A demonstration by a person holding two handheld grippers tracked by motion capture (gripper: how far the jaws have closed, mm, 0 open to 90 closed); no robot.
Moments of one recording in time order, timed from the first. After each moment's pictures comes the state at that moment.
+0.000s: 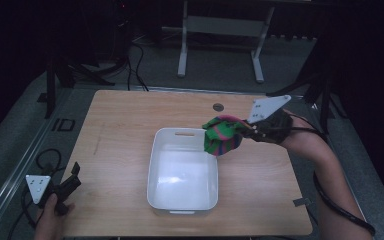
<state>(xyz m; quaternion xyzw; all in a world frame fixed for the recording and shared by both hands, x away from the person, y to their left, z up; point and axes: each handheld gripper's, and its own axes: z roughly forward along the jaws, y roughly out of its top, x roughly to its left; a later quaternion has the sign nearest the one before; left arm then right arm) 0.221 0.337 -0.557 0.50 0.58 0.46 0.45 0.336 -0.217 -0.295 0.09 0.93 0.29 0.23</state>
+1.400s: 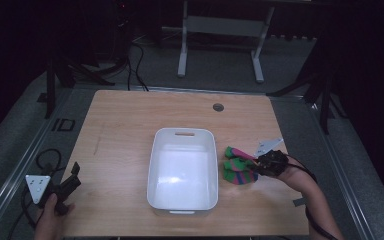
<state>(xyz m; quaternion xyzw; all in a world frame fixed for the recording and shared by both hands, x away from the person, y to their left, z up) 0.221 0.337 -0.557 0.50 0.58 0.46 0.45 0.358 -0.282 -0.483 0.21 0.94 0.24 0.13</state>
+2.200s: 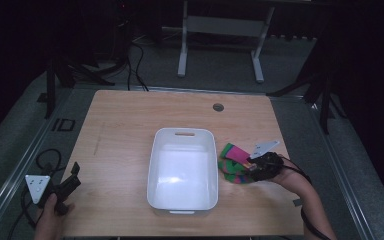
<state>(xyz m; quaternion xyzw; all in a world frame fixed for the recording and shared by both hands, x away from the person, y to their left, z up) 0.221 0.337 -0.557 0.50 0.58 0.46 0.45 0.357 -0.279 -0.488 0.22 0.93 0.27 0.13</state>
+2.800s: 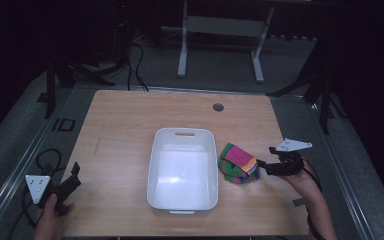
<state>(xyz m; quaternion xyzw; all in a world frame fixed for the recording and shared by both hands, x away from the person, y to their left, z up) 0.221 0.337 -0.557 0.50 0.58 0.46 0.45 0.355 -0.338 -0.491 0.35 0.84 0.36 0.20</state>
